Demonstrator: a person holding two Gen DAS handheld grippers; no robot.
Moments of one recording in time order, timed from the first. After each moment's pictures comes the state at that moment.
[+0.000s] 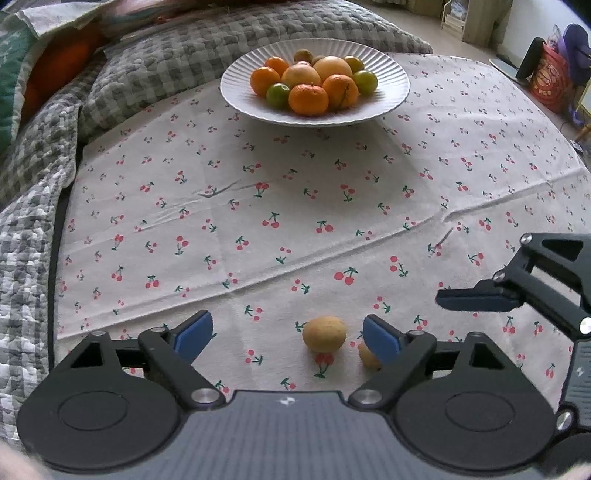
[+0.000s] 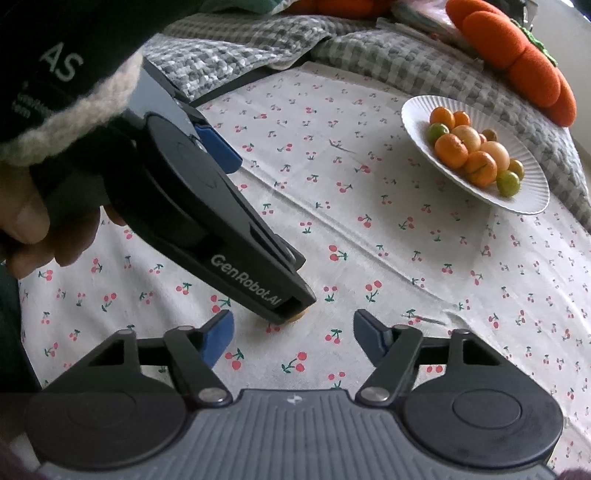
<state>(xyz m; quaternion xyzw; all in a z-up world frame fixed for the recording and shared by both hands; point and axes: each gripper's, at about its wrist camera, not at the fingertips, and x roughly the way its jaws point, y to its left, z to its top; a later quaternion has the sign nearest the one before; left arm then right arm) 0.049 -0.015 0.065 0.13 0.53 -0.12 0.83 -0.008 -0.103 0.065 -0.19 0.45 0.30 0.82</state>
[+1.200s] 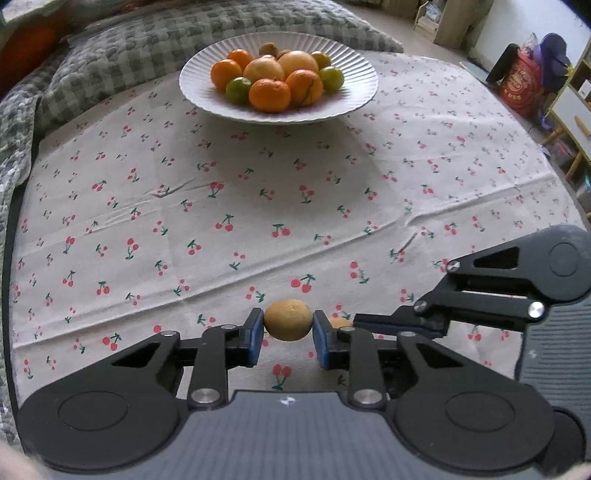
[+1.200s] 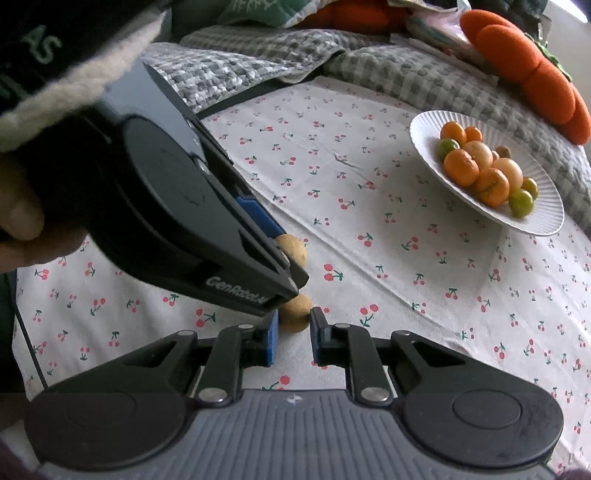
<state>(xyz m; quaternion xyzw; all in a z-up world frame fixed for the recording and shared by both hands) 0.058 -0.023 0.053 0.10 0.55 -0.17 0.81 0.007 -0.106 0.058 -0.17 0.42 0.34 0.83</state>
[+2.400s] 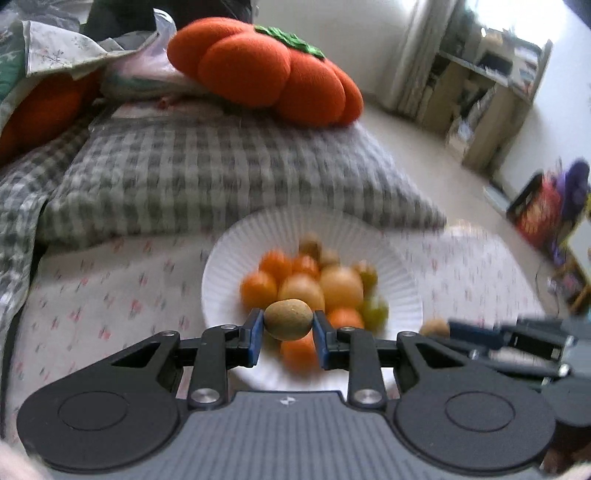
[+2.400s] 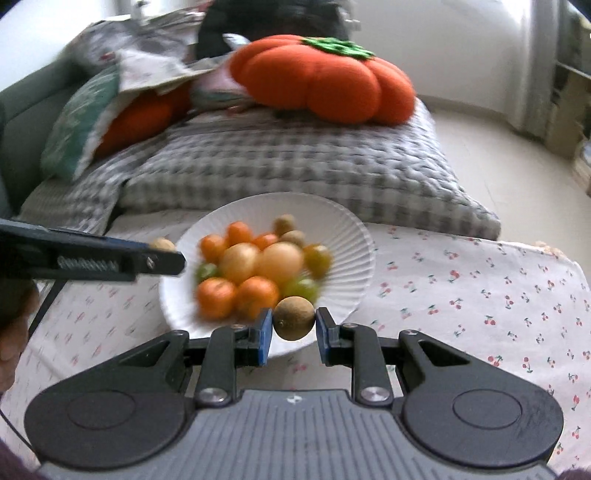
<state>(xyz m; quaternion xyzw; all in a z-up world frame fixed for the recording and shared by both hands) 0.199 -0.034 0.110 -0.03 0.42 -0.14 0.90 0.148 -0.216 0.105 0.02 0.38 0.13 0.92</state>
